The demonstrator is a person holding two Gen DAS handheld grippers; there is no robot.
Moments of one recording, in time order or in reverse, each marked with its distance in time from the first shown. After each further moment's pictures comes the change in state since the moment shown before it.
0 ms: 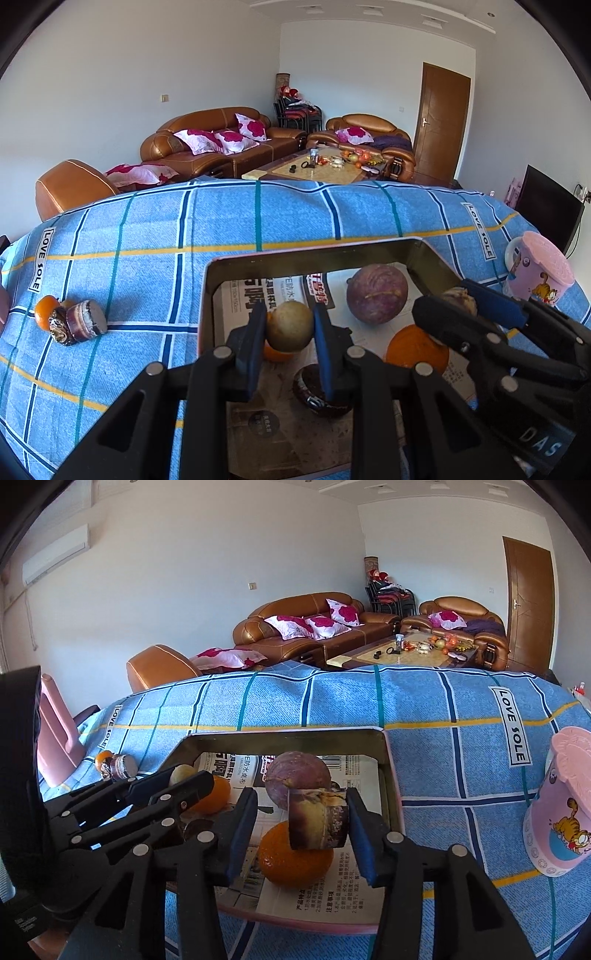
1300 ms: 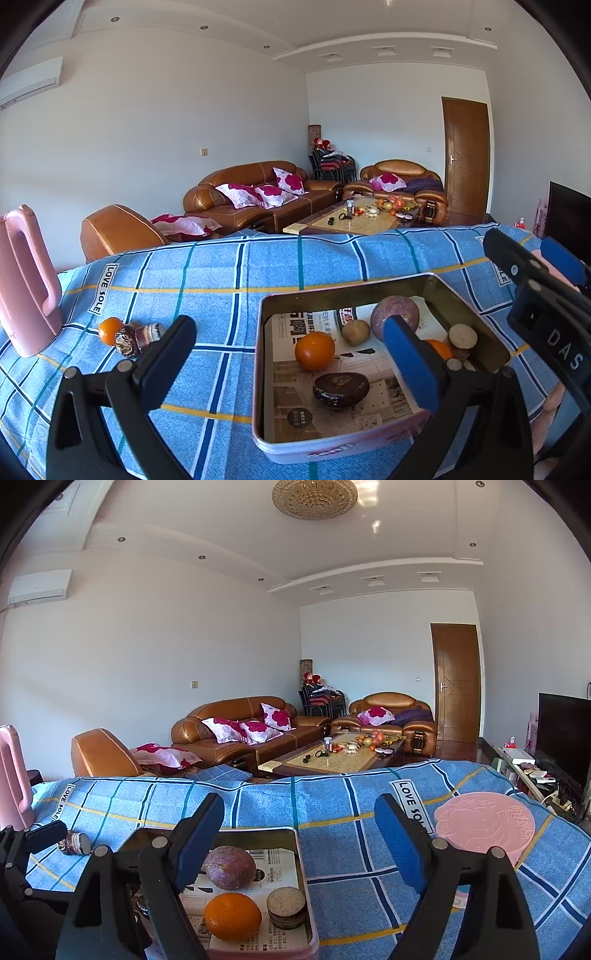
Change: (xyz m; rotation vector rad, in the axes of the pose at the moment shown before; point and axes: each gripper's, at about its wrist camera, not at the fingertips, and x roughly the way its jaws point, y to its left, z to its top) left arm -0.057 -0.004 -0.017 0.012 -0.245 0.177; right arm -0.058 -0.001 -0.001 -0.005 -0.422 -0.308
